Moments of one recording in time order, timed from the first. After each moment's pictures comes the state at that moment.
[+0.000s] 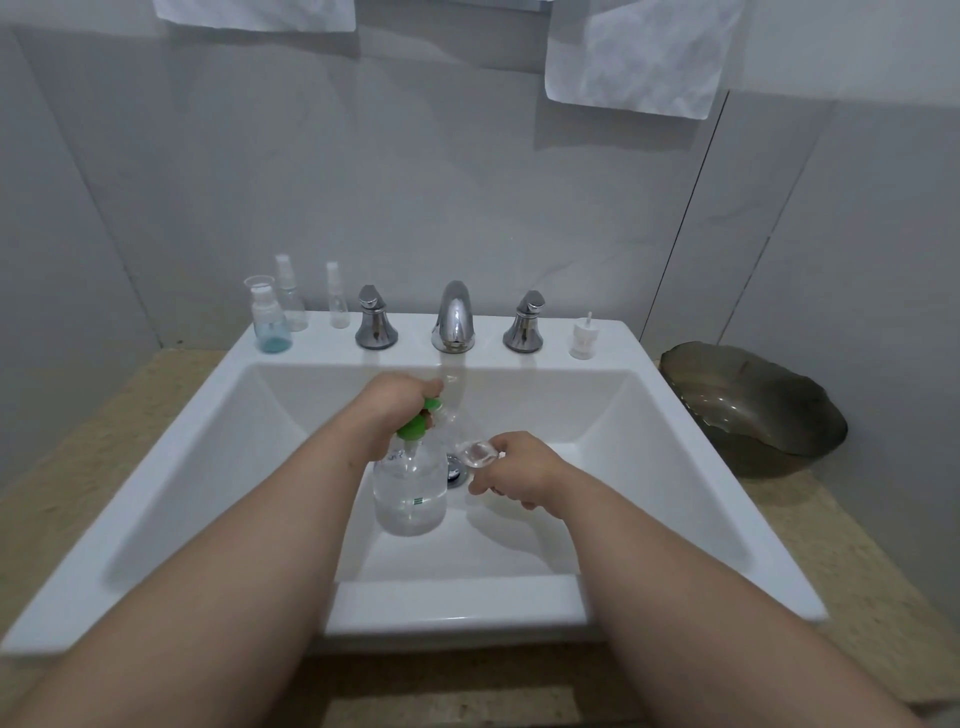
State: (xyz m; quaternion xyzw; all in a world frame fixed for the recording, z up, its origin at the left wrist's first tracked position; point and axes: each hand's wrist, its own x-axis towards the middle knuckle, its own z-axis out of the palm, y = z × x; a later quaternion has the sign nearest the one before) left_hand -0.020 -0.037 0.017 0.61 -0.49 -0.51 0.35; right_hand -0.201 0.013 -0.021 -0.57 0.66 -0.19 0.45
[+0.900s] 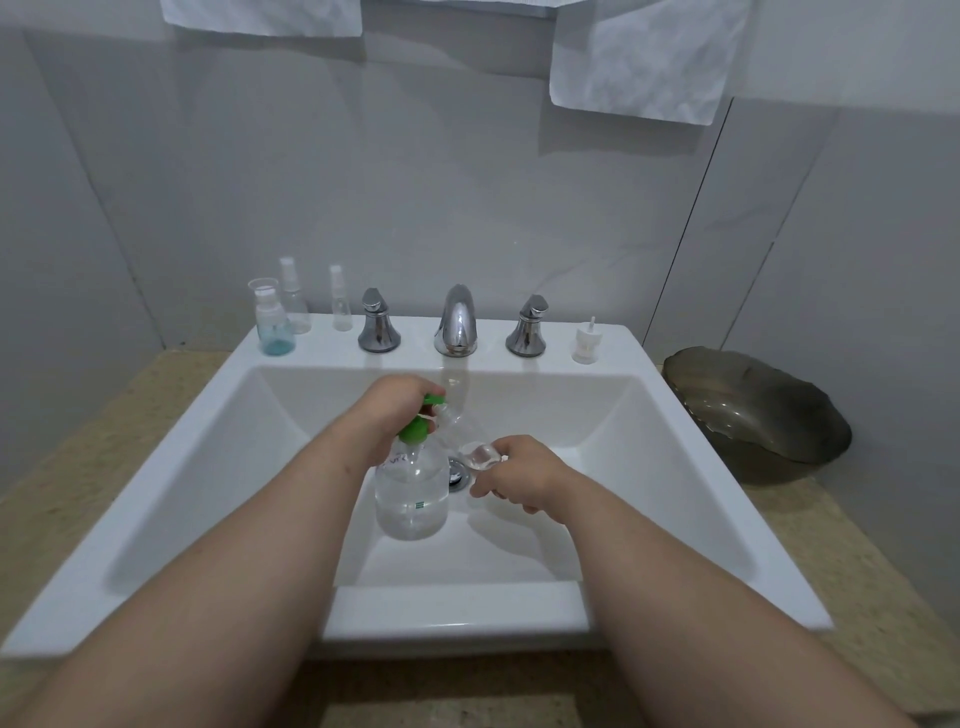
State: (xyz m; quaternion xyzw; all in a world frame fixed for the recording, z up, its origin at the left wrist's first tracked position) left_hand -0.023 -0.027 0.028 0.61 -0.46 -0.54 0.36; right_hand -0.201 0.010 -0.024 -0.57 0.66 -0.19 0.45
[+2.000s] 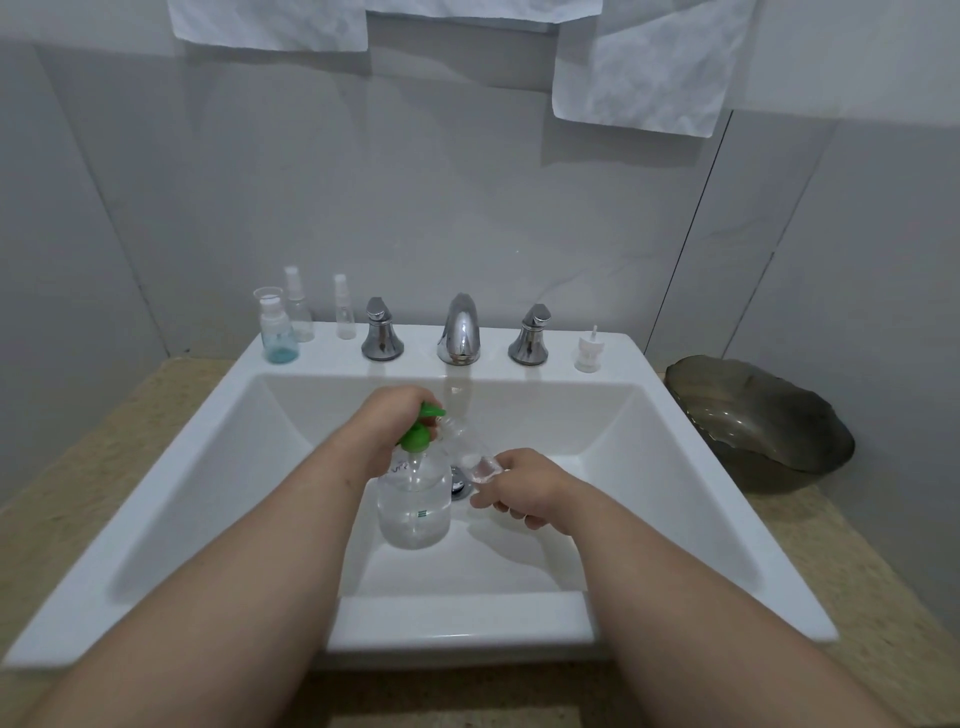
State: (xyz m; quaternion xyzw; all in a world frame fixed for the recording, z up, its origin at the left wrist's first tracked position) left_hand -0.017 -0.030 0.022 0.61 -0.42 -0.55 0.39; right_hand -0.201 0.017 -0.019 -0.58 0.65 -0.17 0.47
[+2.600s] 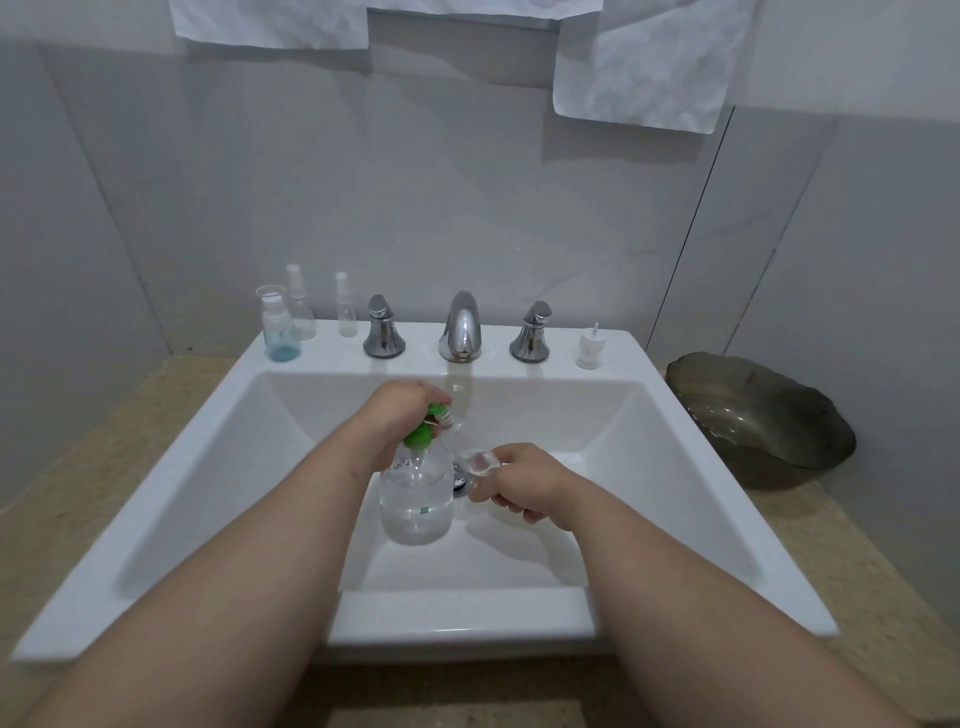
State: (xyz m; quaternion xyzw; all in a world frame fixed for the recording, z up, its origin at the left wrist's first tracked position) left_hand -0.021 -0.028 0.026 0.59 -0.48 -0.53 0.37; right_hand -0.198 0.017 -0.016 -0.57 0.64 -0.18 0.48
